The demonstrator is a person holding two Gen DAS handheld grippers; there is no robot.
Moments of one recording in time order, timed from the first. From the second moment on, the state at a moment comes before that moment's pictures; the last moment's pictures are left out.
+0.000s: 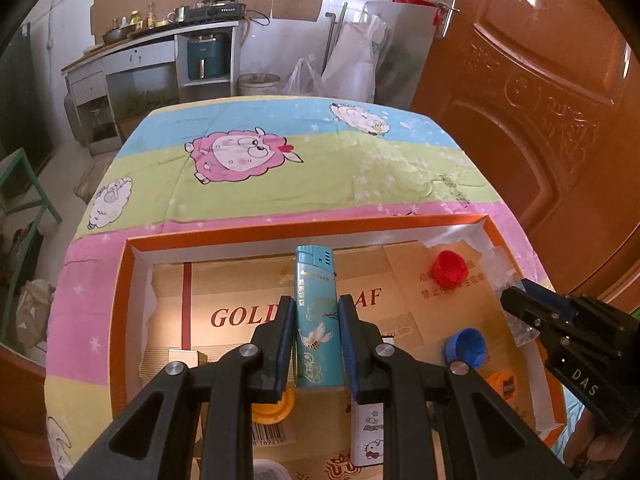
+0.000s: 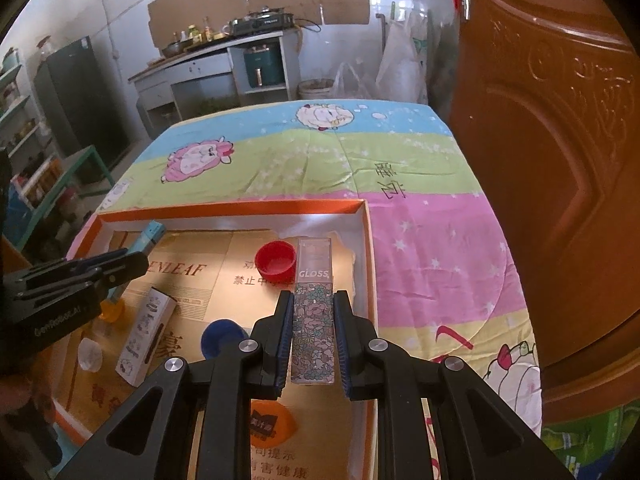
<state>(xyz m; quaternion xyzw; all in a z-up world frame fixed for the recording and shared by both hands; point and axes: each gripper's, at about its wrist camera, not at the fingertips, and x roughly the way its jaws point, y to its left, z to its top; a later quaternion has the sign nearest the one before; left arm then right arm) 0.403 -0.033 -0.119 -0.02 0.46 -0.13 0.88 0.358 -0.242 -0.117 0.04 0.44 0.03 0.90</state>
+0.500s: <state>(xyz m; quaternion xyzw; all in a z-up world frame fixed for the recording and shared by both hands) 0.408 -0.029 -0.132 -0.03 0.48 -0.13 0.87 0.367 -0.238 -0.128 0.03 0.45 0.02 0.89</state>
